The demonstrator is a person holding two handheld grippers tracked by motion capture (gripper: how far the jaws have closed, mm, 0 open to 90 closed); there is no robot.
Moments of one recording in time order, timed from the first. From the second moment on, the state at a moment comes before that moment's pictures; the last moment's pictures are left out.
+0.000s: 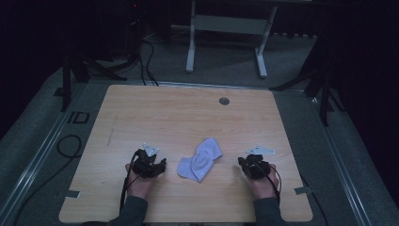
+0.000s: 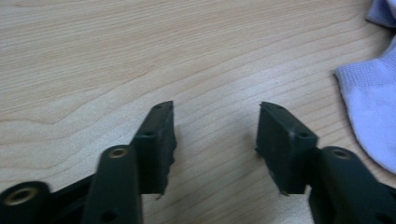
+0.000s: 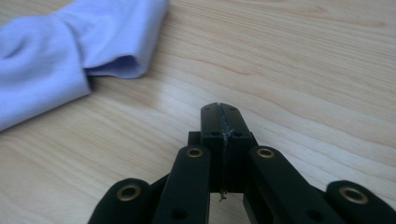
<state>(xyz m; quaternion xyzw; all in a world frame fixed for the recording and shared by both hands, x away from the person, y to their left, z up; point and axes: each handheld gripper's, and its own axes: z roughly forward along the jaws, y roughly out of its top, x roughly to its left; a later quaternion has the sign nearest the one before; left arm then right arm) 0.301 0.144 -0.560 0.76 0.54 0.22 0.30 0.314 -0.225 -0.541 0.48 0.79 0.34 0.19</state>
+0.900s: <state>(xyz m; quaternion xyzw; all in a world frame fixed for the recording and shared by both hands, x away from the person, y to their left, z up) 0.288 0.101 -0.558 0.82 0.41 0.16 0.37 0.293 -0.166 -0.542 0.40 0.83 0.36 0.13</state>
